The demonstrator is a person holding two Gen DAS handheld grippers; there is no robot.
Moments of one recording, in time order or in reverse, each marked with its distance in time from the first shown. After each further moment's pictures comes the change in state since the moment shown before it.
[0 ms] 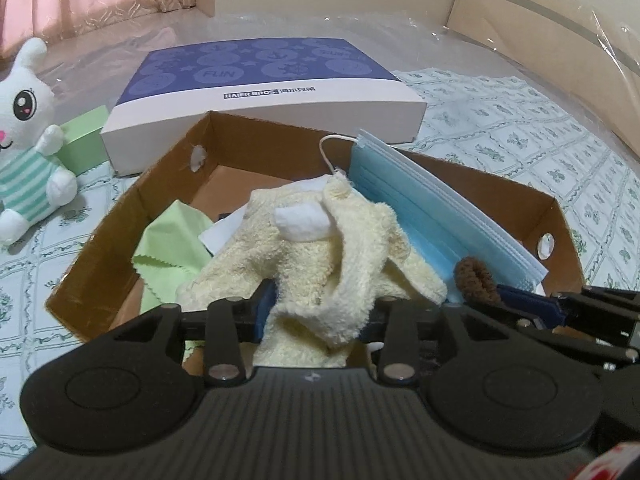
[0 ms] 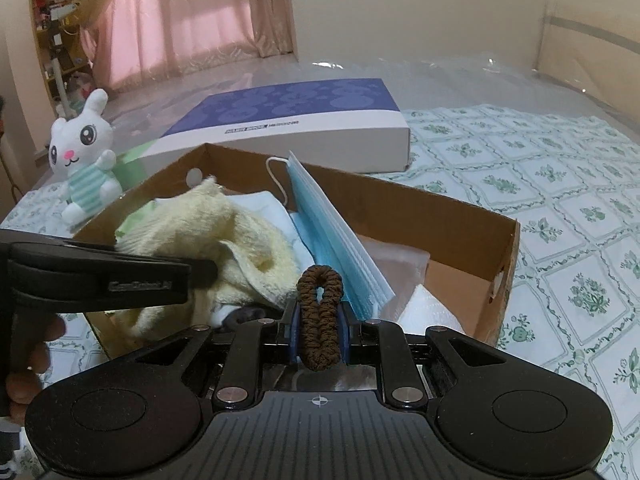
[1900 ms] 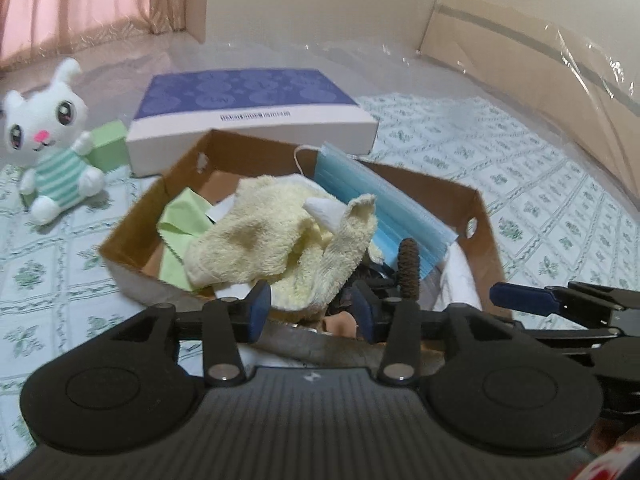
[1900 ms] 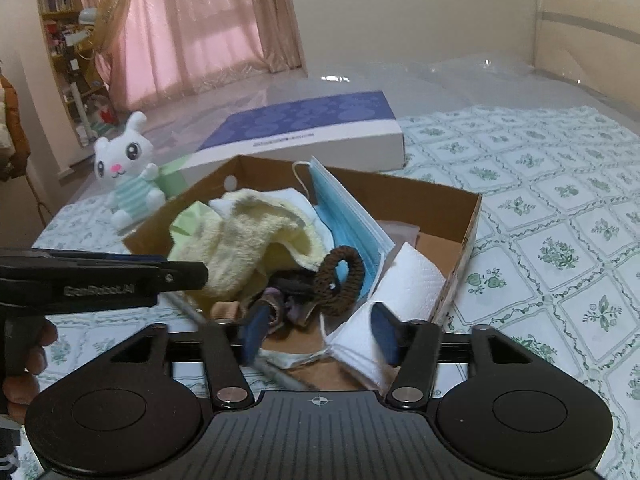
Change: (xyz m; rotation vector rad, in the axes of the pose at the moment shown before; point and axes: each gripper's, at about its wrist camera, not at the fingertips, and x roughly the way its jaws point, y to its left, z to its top) left arm -0.099 -0.009 -0.037 -0.004 -0.084 -0.060; right arm -0.084 0.004 -0.027 0.043 -0.038 0.072
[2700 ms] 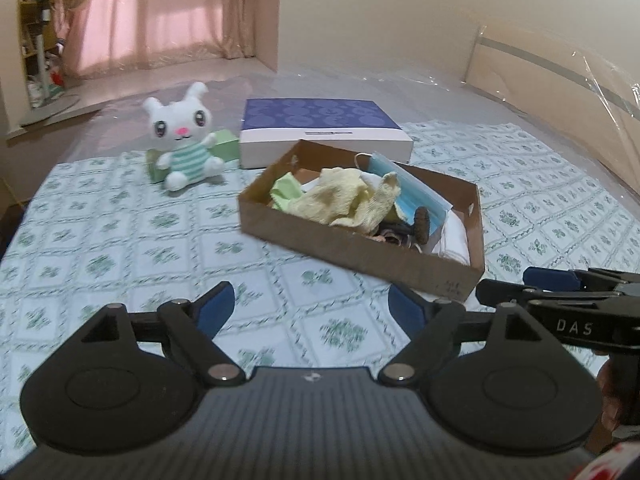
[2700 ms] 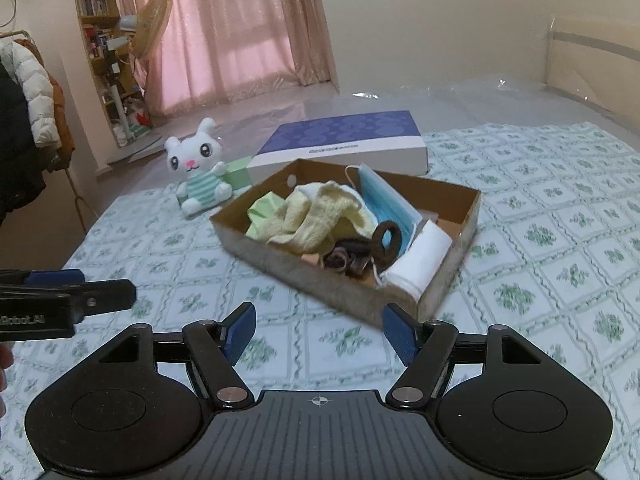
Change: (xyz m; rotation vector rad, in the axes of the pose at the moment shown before) left arm -0.184 -0.010 -0.078 -0.057 -0.073 0.193; right arm -0.114 0.049 -0.041 -0.027 -0.023 0.066
